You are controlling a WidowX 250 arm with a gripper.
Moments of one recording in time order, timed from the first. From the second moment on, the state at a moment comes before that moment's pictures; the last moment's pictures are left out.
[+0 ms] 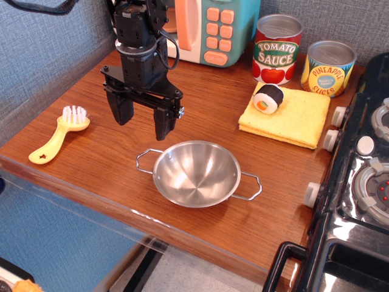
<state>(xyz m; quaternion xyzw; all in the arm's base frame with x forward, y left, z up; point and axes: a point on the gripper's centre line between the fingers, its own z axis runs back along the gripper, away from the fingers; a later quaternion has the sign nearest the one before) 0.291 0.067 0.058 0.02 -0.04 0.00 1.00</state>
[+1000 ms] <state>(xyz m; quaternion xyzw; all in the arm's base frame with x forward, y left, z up) 0.370 0.005 0.065 -0.01 -0.04 -0.06 1.00</state>
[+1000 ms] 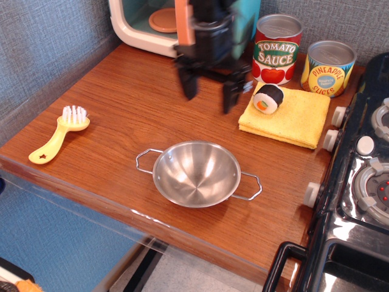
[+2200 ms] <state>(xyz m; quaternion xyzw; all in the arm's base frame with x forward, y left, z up) 0.439 -0.043 0.025 0.03 -0.02 -0.04 1.00</state>
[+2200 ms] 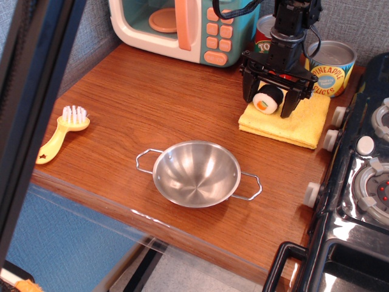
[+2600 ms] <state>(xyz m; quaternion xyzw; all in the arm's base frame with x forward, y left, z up) 0.431 -0.040 0.026 0.01 -0.02 -0.05 1.00</state>
